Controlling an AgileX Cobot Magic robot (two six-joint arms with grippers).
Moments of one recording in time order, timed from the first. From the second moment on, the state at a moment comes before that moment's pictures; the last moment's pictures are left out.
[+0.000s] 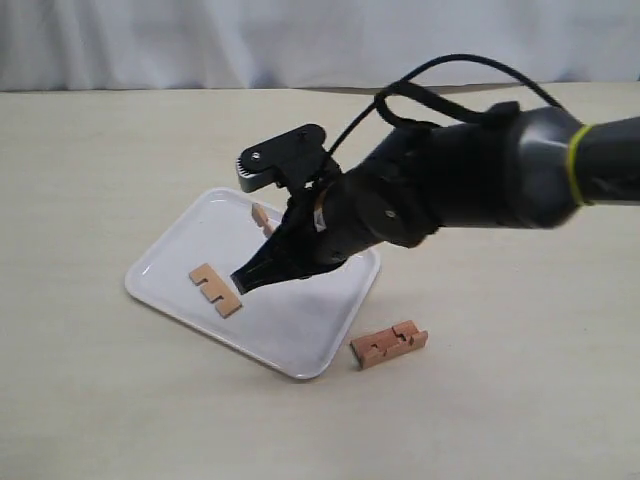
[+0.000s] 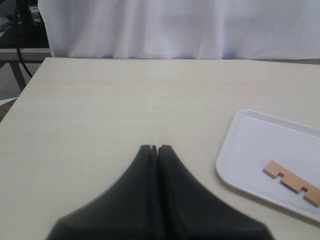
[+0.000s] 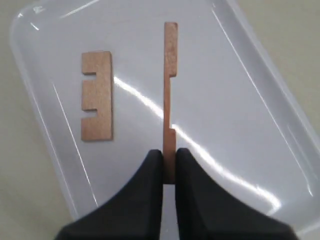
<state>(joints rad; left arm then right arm) -0.13 0.00 0.00 0.28 0.36 -0.31 0.47 1.86 -1.14 -0.14 0.37 0.25</state>
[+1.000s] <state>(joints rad) -0.13 0.00 0.00 0.28 0.36 -0.31 0.42 1.88 -1.43 -0.10 0.80 0.05</state>
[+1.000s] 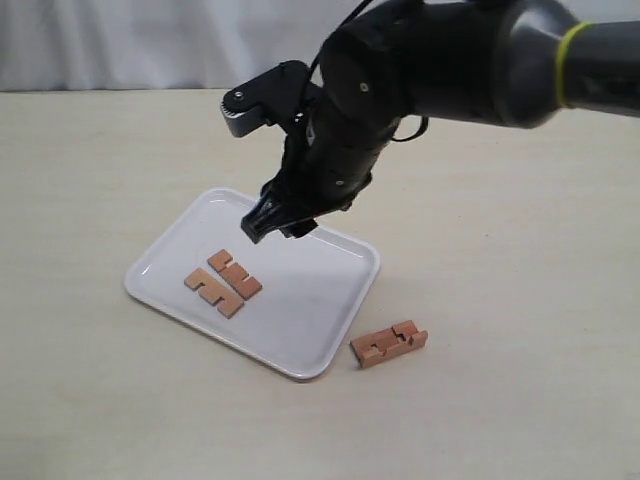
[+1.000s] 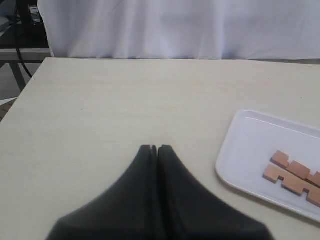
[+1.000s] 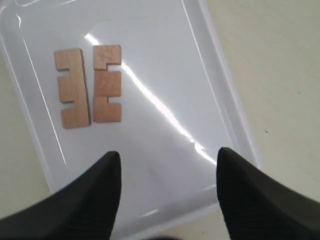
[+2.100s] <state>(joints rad) -0.13 0.00 0.00 0.28 0.36 -0.31 0.24 1.61 -0.80 0.08 0.65 -1.03</state>
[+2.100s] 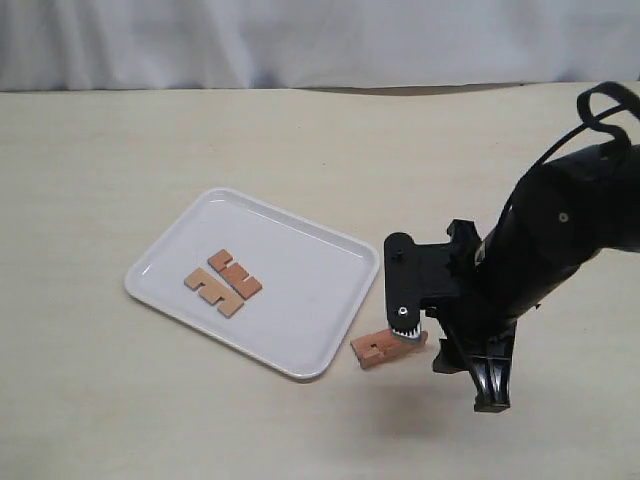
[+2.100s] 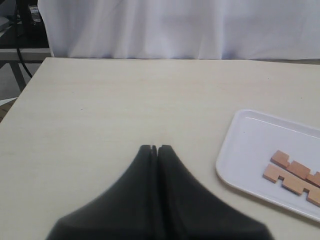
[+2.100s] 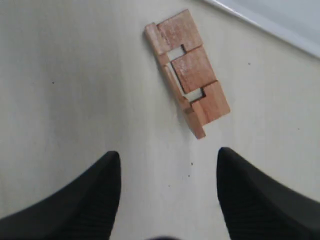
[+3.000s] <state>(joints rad) -0.13 0.00 0.00 0.28 0.36 -0.31 0.24 1.78 -0.80 0.09 0.46 -1.16</state>
